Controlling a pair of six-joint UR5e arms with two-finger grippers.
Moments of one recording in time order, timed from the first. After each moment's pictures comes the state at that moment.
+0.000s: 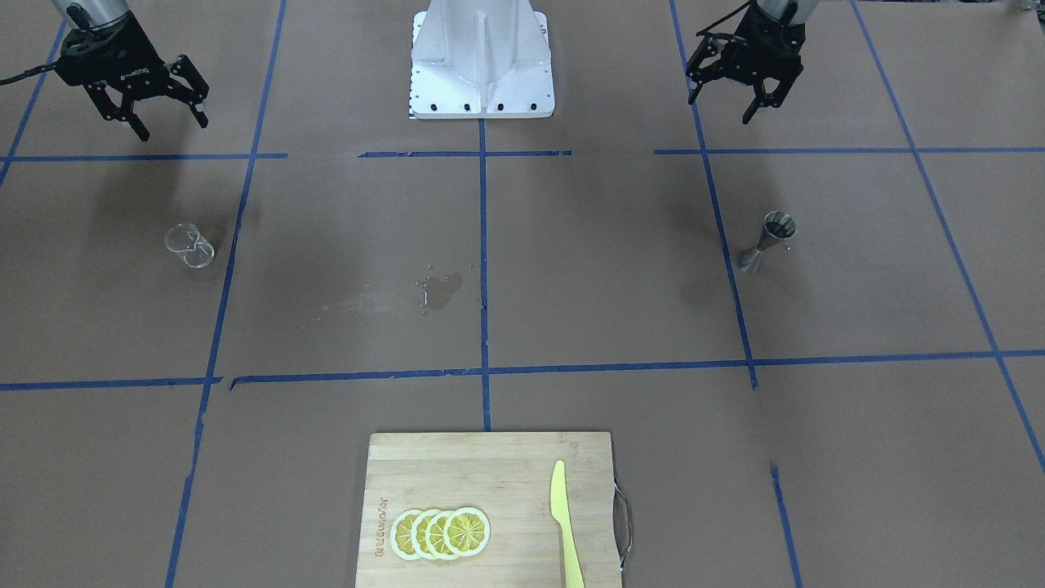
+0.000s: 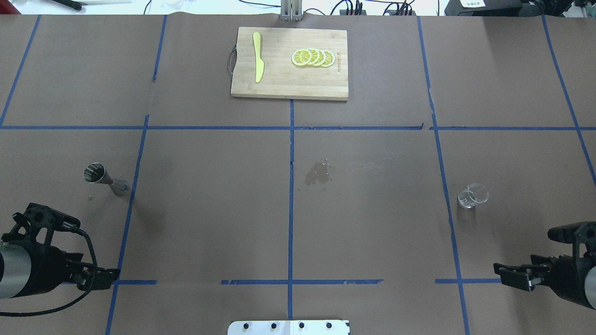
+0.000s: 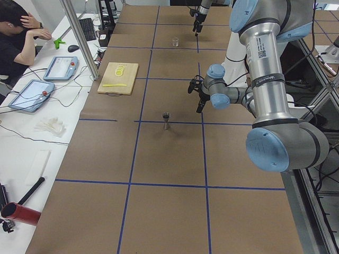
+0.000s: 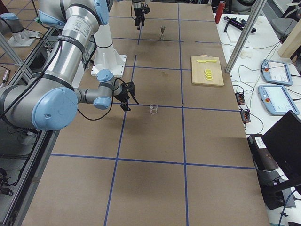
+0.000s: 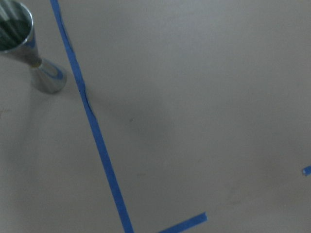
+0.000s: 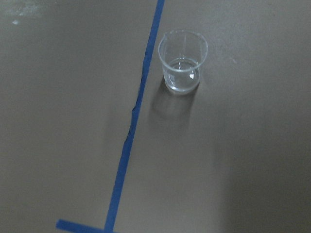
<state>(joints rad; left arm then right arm) -0.31 -1.23 -2.30 -2.12 -1.73 -1.05 0.18 -2.23 2.21 -0.63 1.49 1.30</state>
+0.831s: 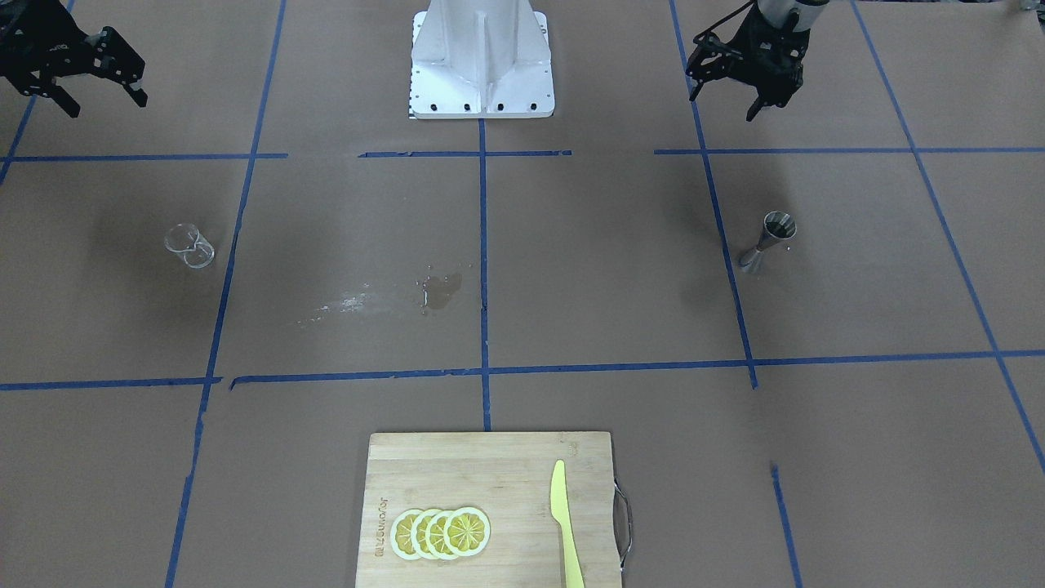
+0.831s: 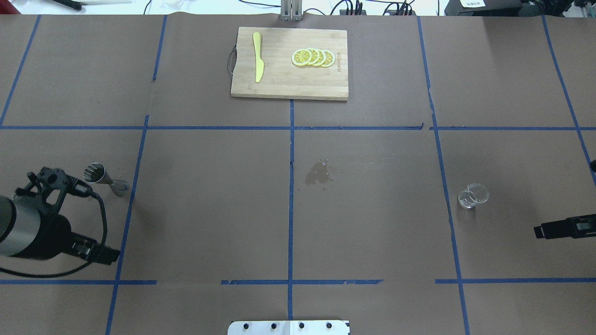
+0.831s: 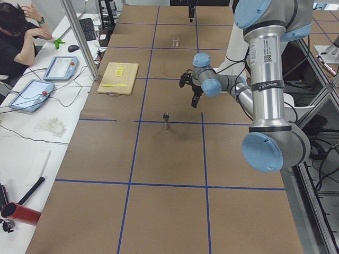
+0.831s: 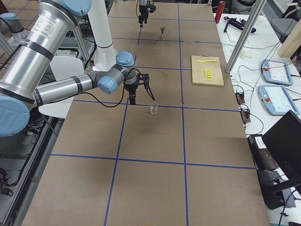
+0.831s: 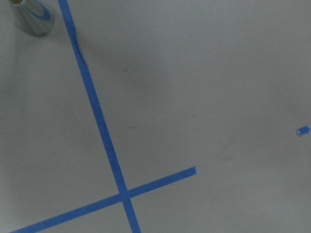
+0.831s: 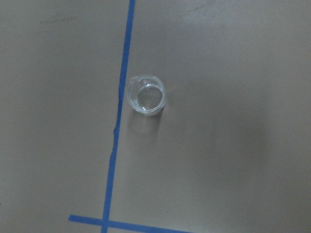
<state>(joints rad) -0.57 -1.47 -2.33 -1.71 -1.99 -0.83 0.82 -2.05 2.34 -1.17 2.09 0.87</state>
